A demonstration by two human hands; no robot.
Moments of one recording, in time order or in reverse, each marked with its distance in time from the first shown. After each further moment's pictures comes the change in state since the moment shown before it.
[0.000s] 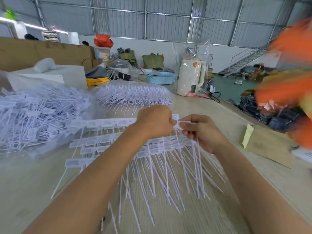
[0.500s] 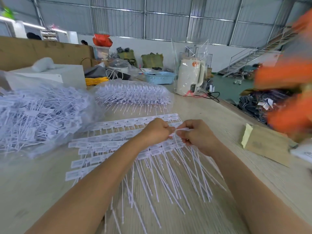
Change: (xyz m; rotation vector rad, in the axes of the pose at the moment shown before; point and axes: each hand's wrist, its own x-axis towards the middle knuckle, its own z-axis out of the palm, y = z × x) left_hand 0.000 -0.007 0.044 -0.762 -0.162 -0.226; right_hand 0.000 0.013 0.001 -0.367 0.020 -0.029
